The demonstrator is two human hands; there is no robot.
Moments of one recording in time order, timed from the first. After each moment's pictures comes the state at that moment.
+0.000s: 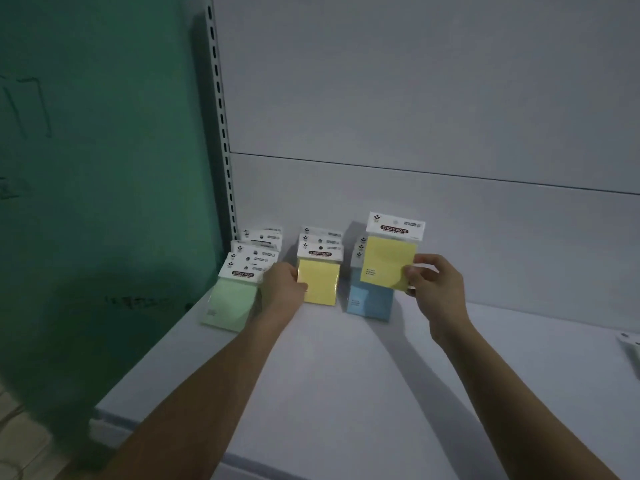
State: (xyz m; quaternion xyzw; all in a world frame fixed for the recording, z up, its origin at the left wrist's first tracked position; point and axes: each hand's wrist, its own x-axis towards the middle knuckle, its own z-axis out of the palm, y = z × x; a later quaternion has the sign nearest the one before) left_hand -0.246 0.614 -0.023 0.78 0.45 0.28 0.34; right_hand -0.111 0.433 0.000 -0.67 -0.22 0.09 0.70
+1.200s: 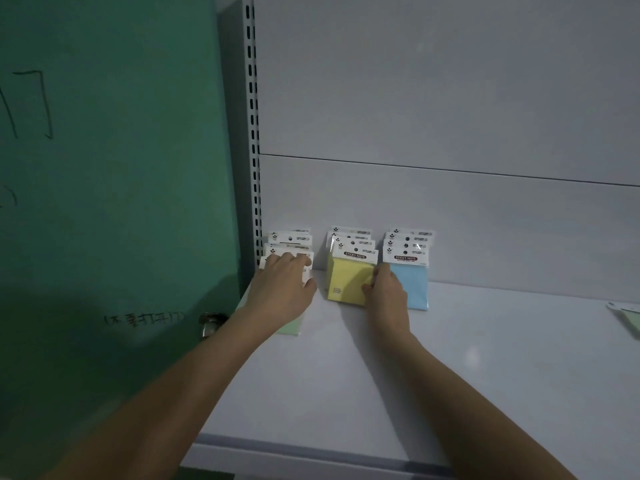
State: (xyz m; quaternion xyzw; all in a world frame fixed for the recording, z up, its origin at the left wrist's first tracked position) left_hand -0.341 0.662 0.000 0.94 0.27 0.20 0.09; right_hand -0.208 0.541 -0.045 -0.86 -0.25 -0.04 0.45
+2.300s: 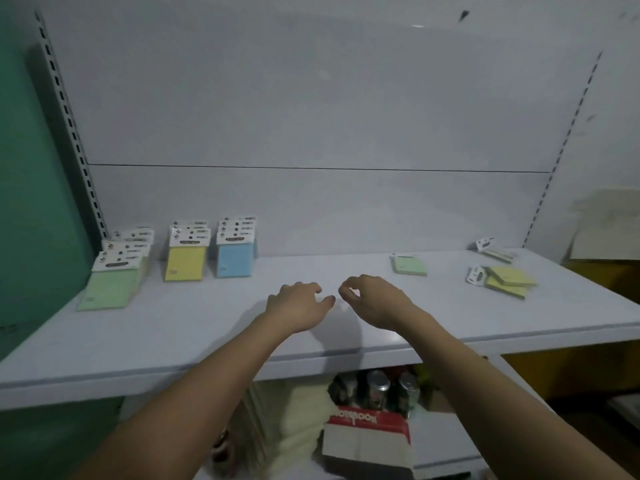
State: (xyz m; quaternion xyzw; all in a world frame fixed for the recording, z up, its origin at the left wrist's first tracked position) left_hand -0.255 0.309 0.001 0.97 0.19 0.02 0.15; right_hand -0.175 0.167 0.004 -0.92 -0.34 -0.01 0.19
